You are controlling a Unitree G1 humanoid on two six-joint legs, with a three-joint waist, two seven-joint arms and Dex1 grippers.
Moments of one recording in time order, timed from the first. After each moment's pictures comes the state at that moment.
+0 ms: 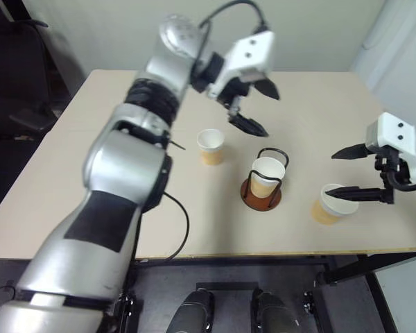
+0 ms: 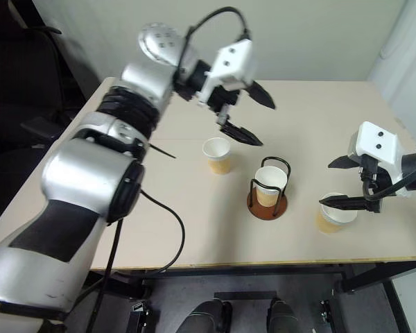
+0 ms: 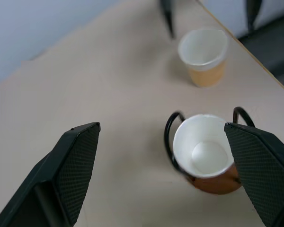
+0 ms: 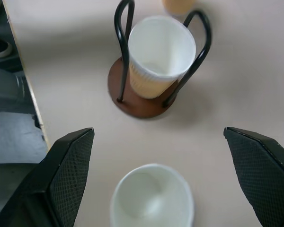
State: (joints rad) left arm -1.70 0.32 -0.23 1.26 0.00 -0.15 -1.58; right arm -0.50 -1.27 -0.10 -0.34 0.51 0.80 1.23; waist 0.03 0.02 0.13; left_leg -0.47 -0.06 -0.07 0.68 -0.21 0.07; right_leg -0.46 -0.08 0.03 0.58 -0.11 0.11
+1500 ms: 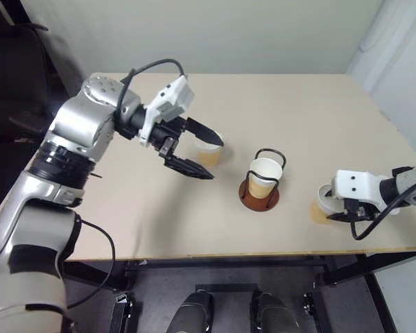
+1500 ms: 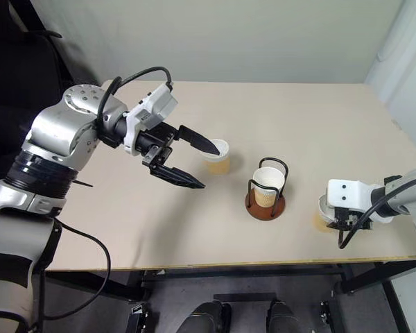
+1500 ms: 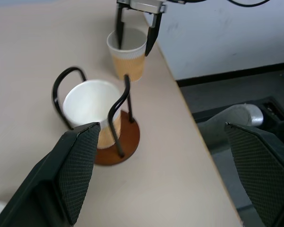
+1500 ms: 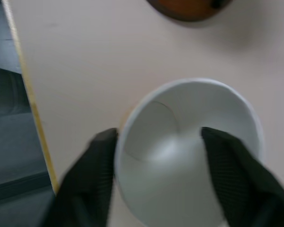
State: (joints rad) left arm -1.19 0.84 -0.45 0.31 -0.58 0.43 -1.59; right arm -0.39 -1.26 0.17 -0.26 0.11 0.45 1.27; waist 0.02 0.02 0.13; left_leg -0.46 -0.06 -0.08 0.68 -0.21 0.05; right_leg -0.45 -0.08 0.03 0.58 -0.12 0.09
